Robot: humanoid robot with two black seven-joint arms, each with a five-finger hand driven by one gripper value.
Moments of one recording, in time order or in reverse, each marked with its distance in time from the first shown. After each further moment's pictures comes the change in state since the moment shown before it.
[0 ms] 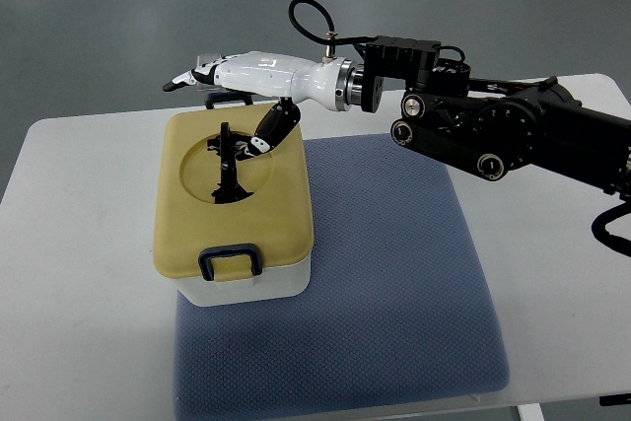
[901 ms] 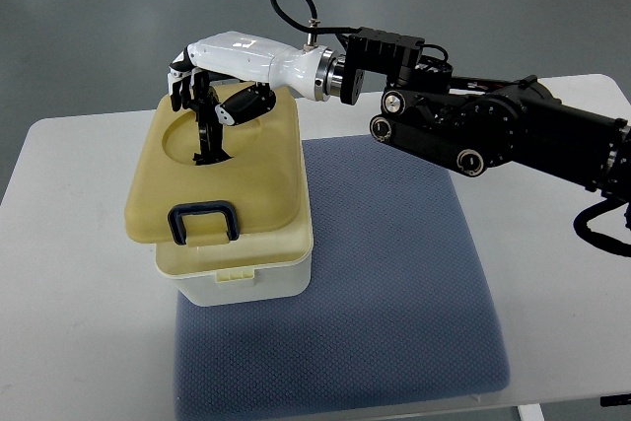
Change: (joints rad) left arm 0.000 0.000 -0.001 0.001 0.000 0.000 0.000; right arm 0.043 0.003 0.020 0.006 0.024 -0.070 -0.008
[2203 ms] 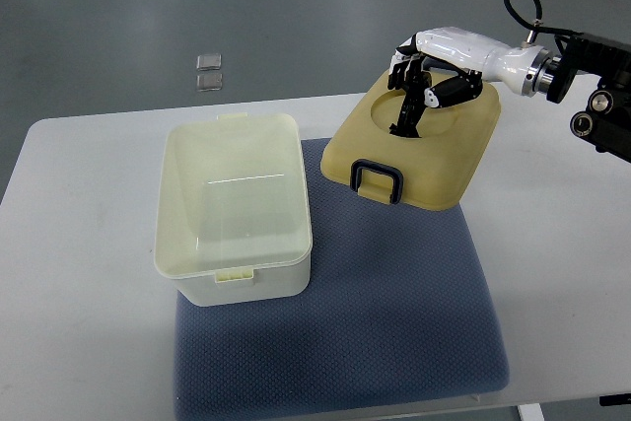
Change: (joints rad) left arm 0.001 0.000 0.004 -0.003 0.000 0.000 0.001; right arm -0.224 -0.498 0.000 0.108 0.027 0.005 0.044
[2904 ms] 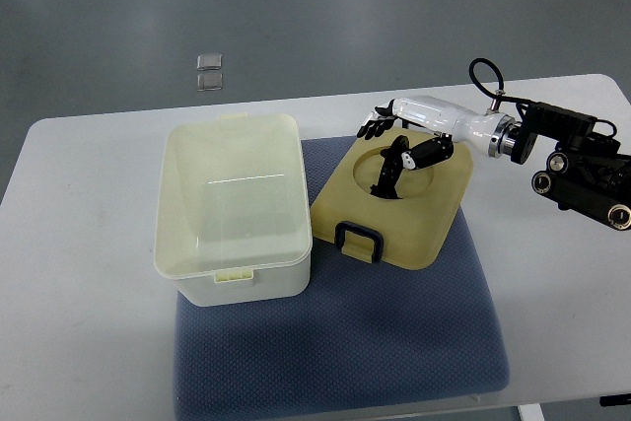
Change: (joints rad) left arm 0.001 0.000 -0.002 0.003 0.000 0.000 0.000; right arm -0.141 0.129 -0.001 -0.048 0.000 -0.025 0.000
